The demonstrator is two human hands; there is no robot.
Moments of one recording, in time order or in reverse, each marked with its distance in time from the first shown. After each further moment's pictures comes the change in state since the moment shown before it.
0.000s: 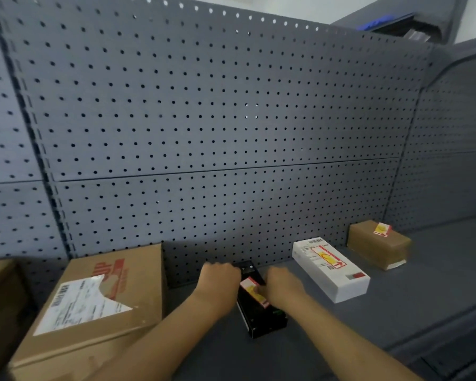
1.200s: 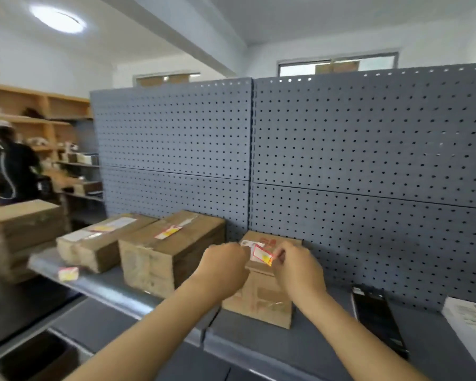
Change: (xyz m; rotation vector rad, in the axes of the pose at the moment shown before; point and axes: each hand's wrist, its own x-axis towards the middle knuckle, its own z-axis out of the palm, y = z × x) left_hand -0.242 -0.064 -0.078 -0.116 0.130 -0.636; right_hand -0.165 -0.145 -0.013 0.277 0.329 -0.795
